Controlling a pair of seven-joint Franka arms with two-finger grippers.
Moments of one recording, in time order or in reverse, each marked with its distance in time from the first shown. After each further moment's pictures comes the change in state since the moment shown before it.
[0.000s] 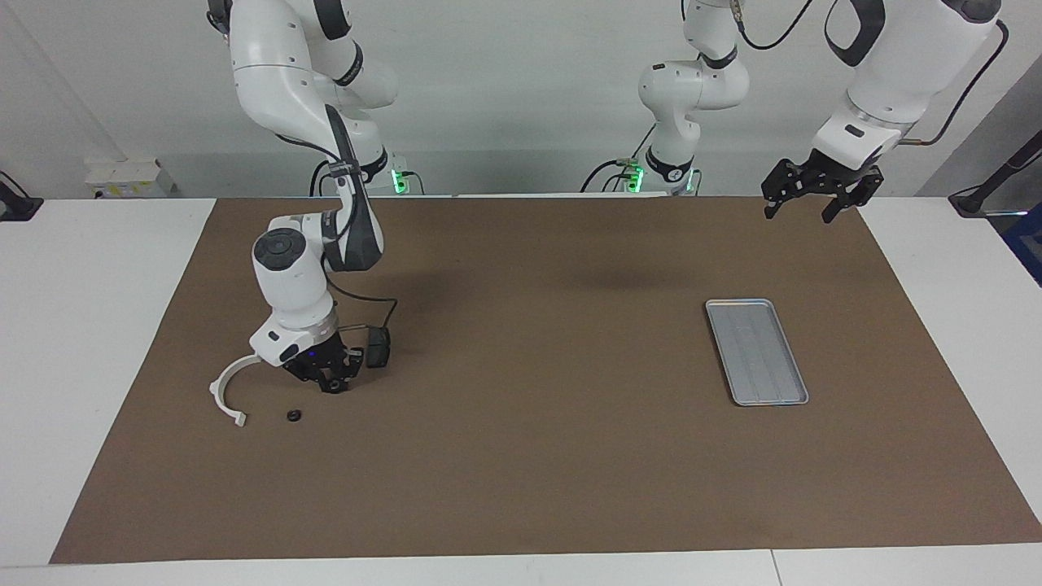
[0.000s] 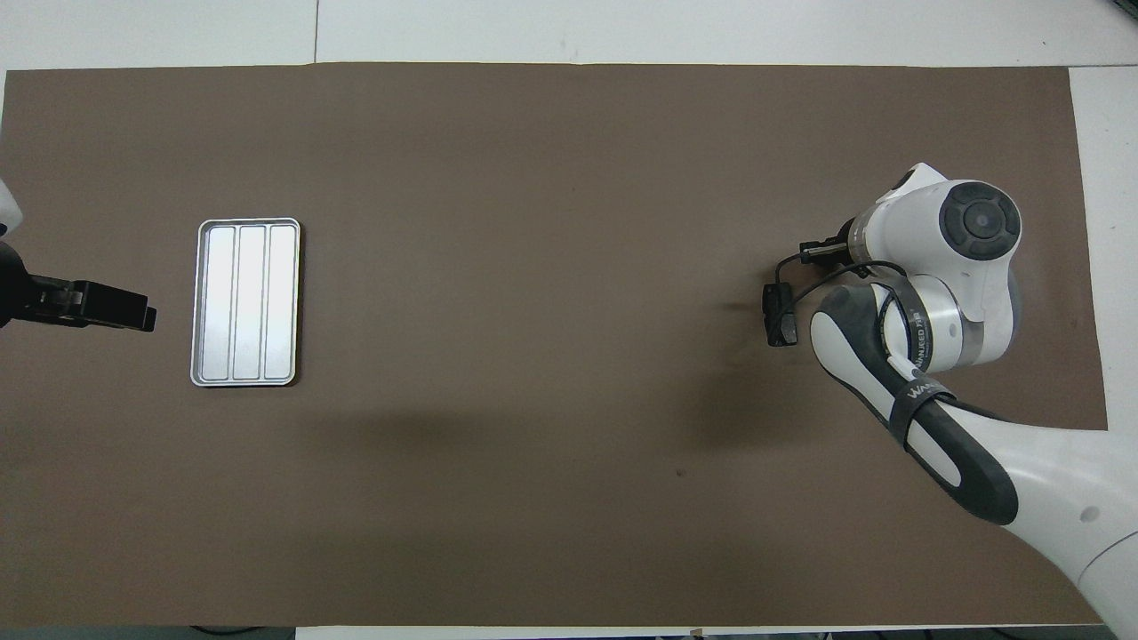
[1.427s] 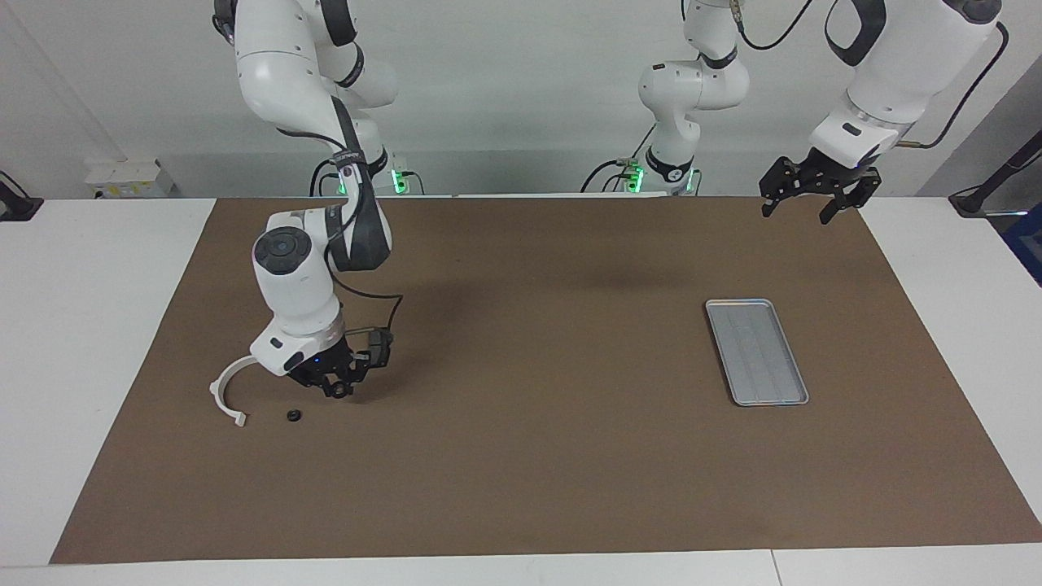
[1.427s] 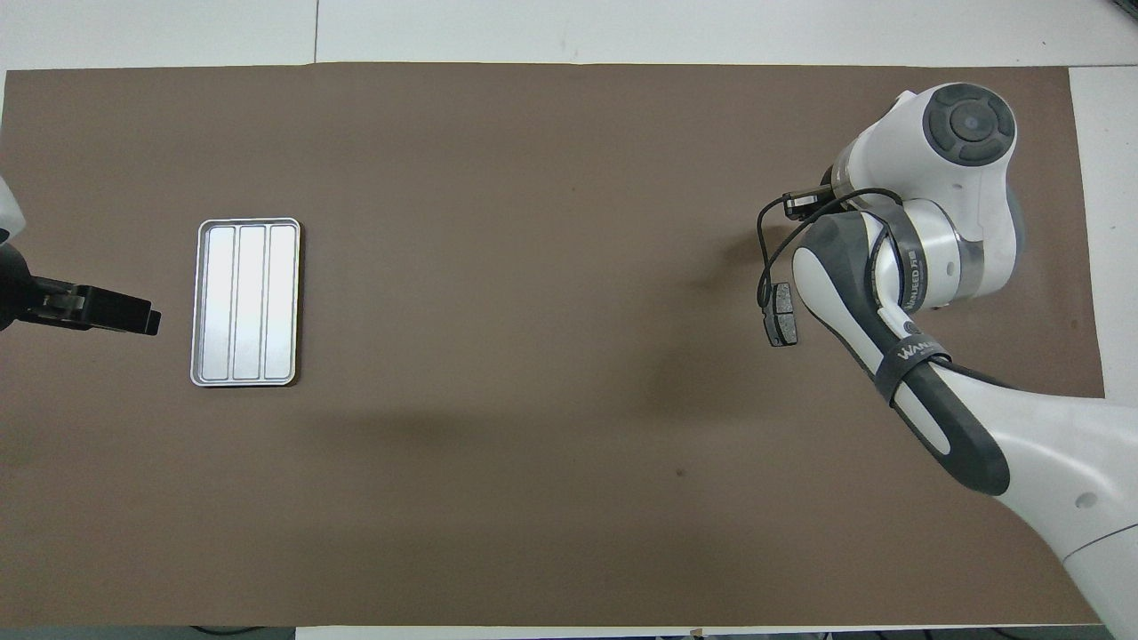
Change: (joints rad) left arm 0.000 0.000 0.001 0.000 -0.013 -0.005 0.048; right arm 0.045 0.029 0.000 0.180 0.000 -0.209 0.012
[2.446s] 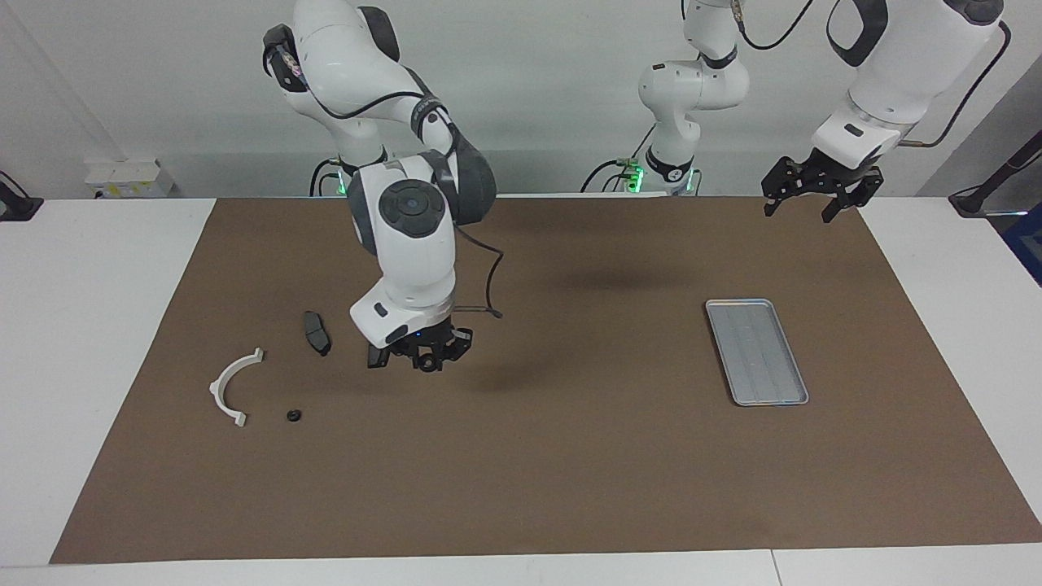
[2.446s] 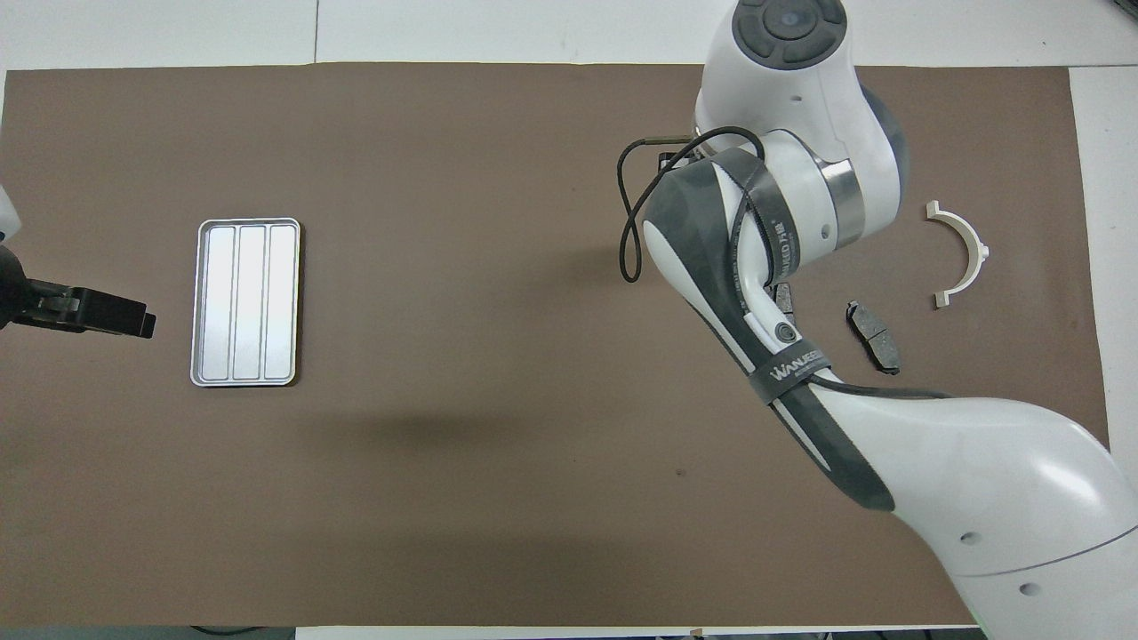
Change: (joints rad) left arm 0.000 0.000 0.005 0.000 0.000 -0.009 0.000; right arm 0.231 0.188 0.000 0.629 0.000 -0.572 0.331
